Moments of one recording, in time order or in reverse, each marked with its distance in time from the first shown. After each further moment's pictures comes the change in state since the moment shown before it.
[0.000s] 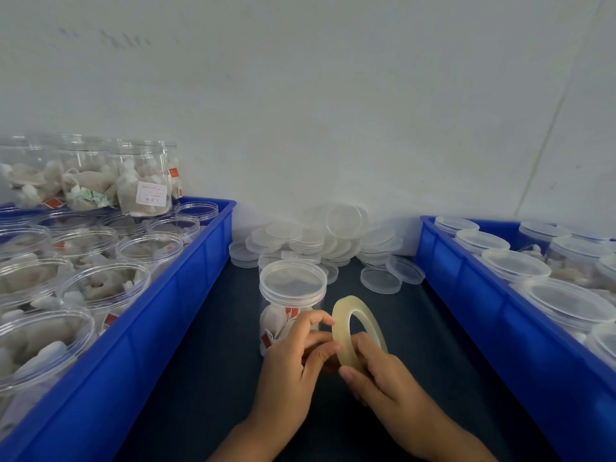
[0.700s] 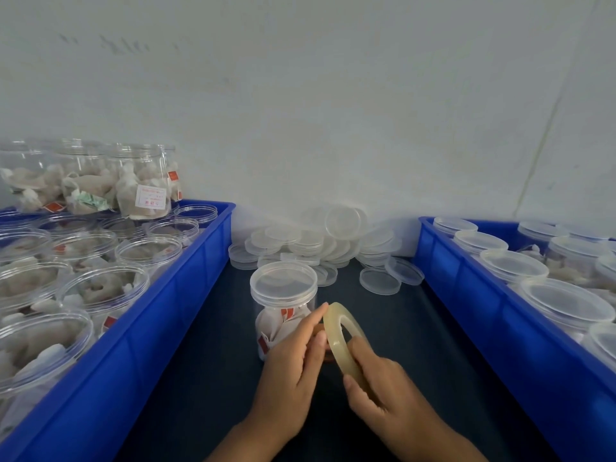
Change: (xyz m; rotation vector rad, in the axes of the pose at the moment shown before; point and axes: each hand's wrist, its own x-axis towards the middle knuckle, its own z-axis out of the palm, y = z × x) left_hand -0.002 0.002 0.001 0.053 -0.025 -0.069; right_hand -0.002 -0.003 0.004 -0.145 0.043 -0.107
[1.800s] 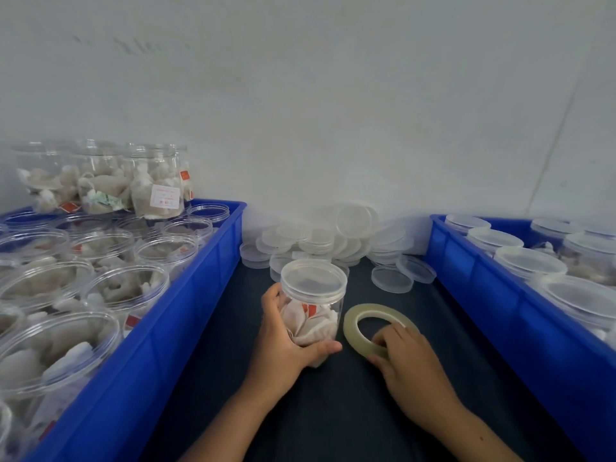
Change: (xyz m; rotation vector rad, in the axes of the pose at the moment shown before) left_hand 0.024 -0.038 -0.027 -0.070 0.089 -0.131; right_hand 0.021 0.033 0.007 -0.471 0.131 0.273
